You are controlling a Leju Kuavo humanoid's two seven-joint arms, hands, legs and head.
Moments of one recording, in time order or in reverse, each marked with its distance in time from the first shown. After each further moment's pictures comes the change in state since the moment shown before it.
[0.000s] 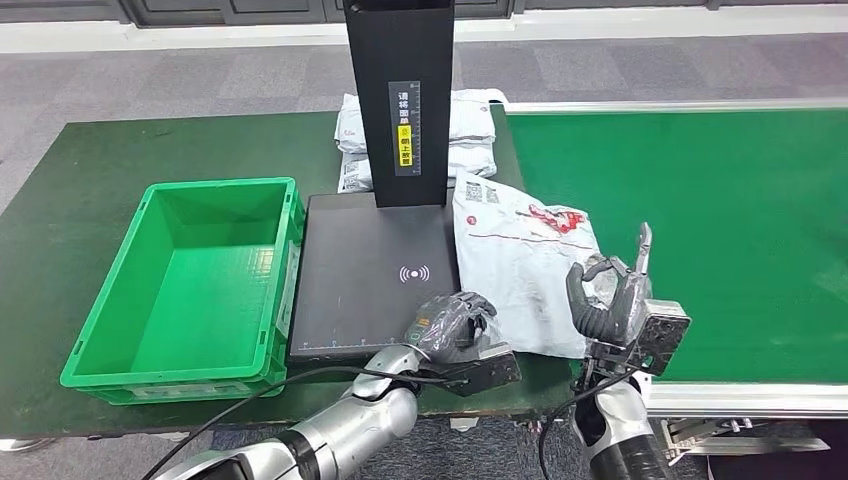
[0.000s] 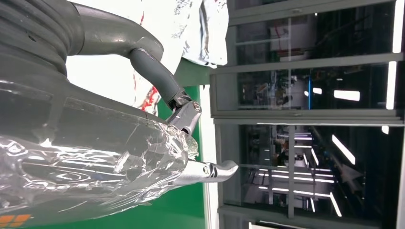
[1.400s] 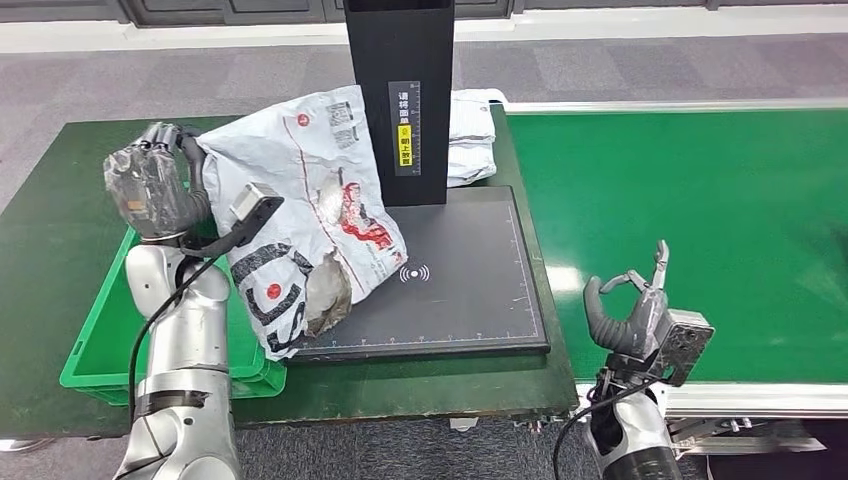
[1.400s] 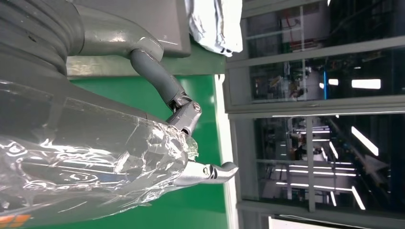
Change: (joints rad) left arm -0.006 0.097 1.344 -0.764 -0.863 0.211 -0.353; right arm 0.047 -0.018 -0.080 0.006 -0.032 0.063 0.019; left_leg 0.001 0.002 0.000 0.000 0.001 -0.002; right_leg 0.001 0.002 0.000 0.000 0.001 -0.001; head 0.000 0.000
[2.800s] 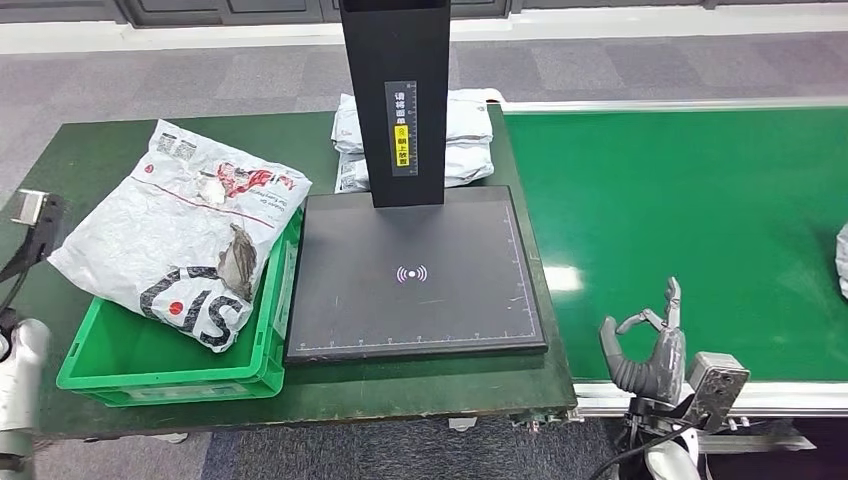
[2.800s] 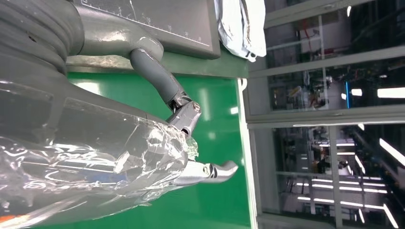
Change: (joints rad) left arm 0.237 0.645 -0.141 -0.022 -0.119 0.000 0.855; right arm 0.174 -0.049 -0.059 -0.156 -0.028 0.114 0.076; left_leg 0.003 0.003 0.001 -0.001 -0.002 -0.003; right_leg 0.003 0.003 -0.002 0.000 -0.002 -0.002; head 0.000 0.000
